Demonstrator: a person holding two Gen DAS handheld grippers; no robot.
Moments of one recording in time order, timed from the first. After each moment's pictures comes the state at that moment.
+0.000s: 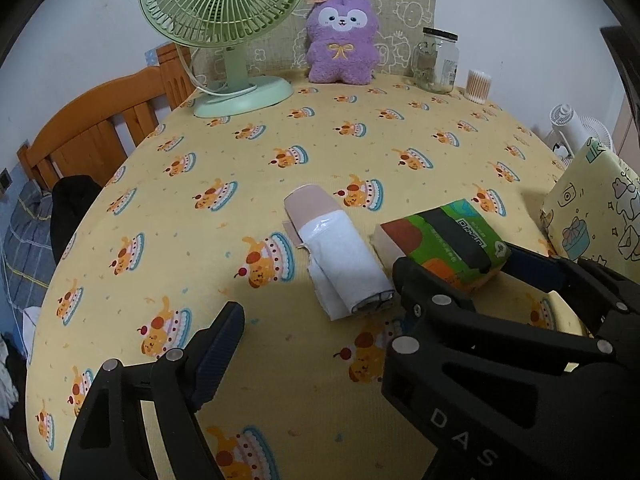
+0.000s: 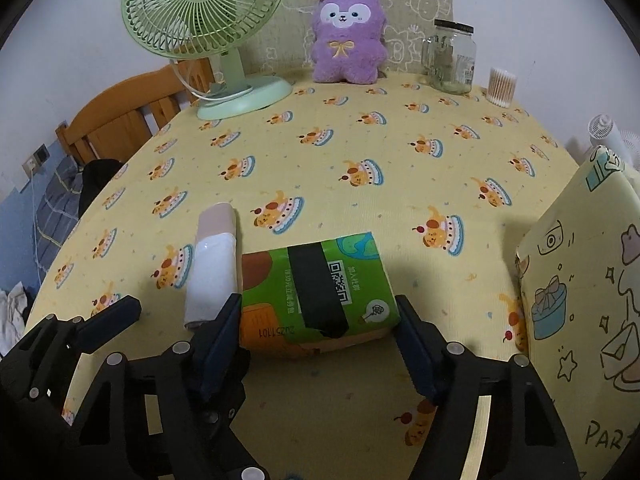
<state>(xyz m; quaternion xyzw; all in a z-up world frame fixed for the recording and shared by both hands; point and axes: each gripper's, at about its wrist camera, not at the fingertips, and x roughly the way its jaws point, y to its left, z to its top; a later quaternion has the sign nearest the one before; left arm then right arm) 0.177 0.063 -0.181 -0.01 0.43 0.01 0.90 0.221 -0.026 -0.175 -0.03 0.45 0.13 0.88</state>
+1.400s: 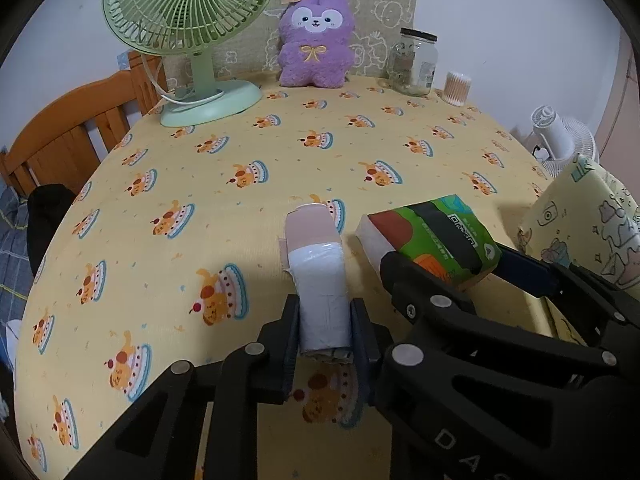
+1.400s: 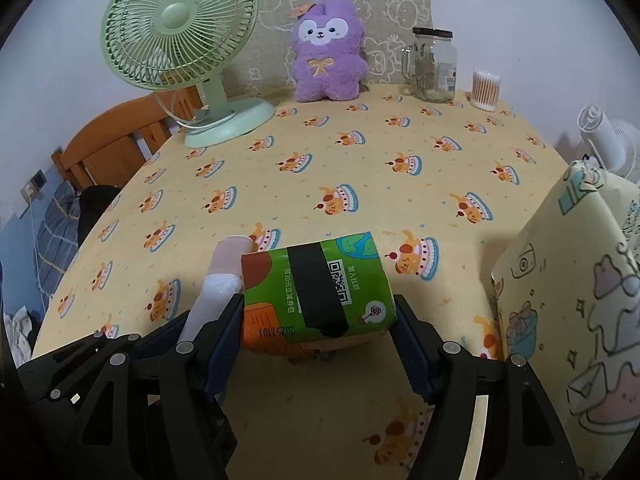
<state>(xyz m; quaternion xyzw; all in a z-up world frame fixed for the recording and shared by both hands) 0.197 0.050 -0.175 -0.02 0.43 -0.03 0.90 0.231 -0.043 -0.164 0.00 0.43 0.12 0.89</state>
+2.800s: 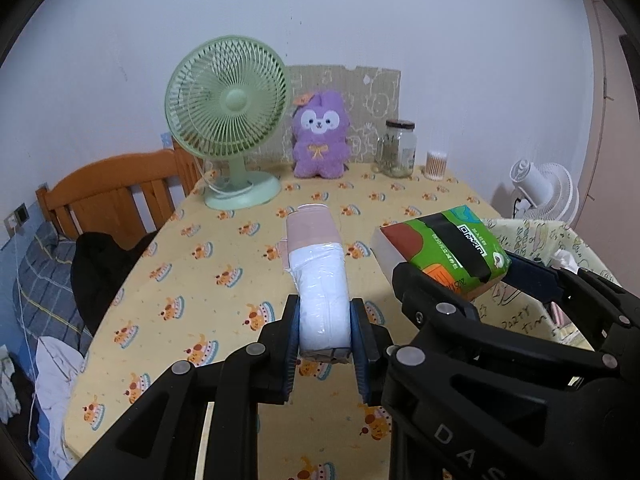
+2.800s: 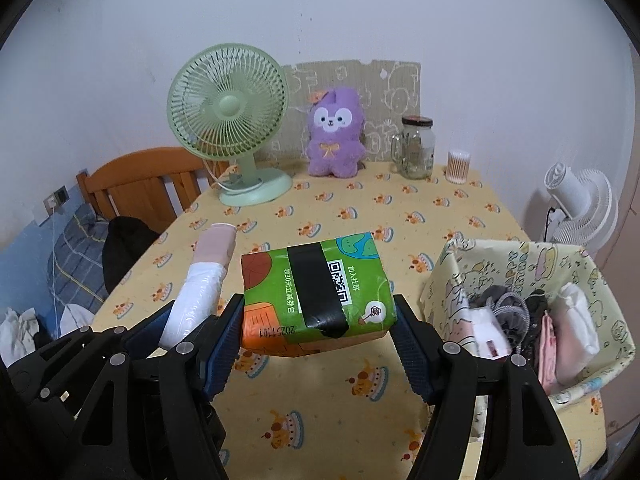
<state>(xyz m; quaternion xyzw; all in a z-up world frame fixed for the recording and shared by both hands) 0.100 0.025 -0.083 -0.01 0.31 0.01 0.95 0.135 -0.062 -0.064 -0.01 0.33 0.13 0.94</state>
